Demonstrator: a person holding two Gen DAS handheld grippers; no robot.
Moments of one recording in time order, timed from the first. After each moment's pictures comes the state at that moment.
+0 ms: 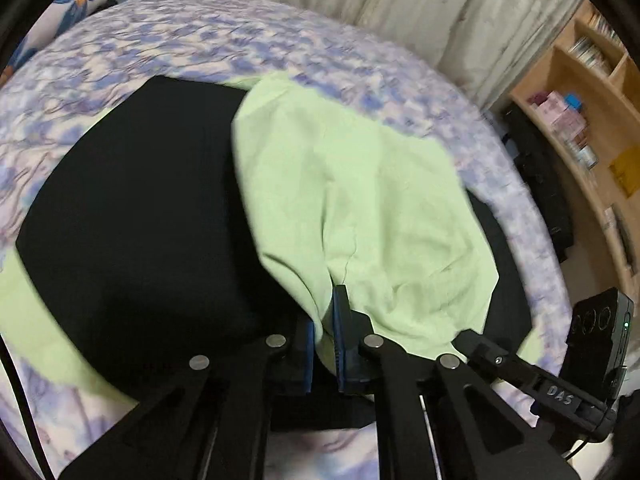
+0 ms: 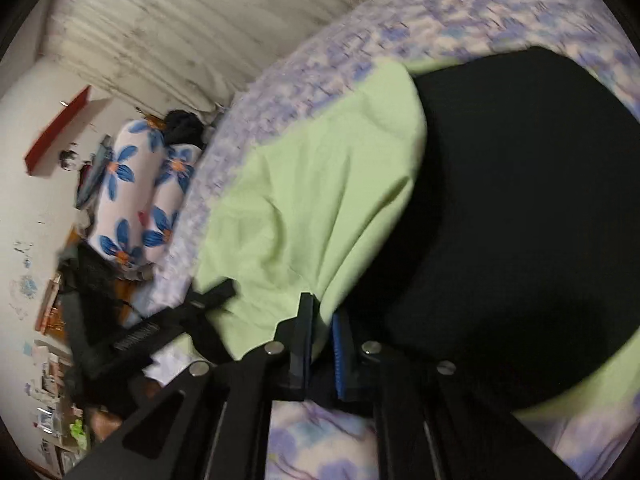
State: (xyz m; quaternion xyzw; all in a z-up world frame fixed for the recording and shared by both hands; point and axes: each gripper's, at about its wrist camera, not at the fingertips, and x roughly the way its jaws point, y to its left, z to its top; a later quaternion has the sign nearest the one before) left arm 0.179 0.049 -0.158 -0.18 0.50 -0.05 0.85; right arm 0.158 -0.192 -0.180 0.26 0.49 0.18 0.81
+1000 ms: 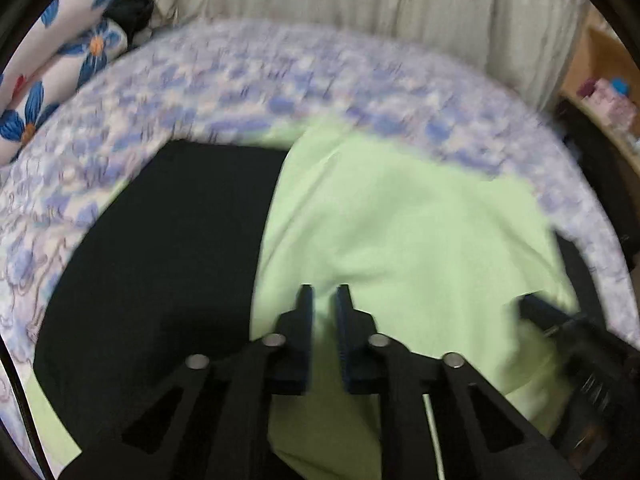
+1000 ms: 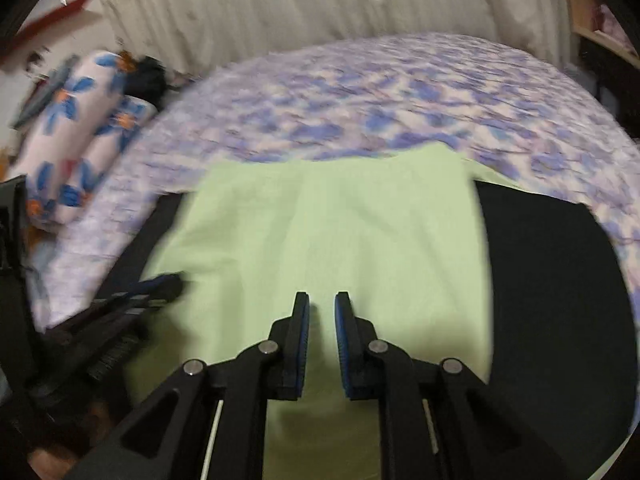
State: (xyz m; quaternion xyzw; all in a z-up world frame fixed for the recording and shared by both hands) left arm 0.262 0.068 -0.171 -0.09 0.48 0.05 0.87; right arm 0.261 -0.137 -0.155 0.02 0.46 0.06 0.88
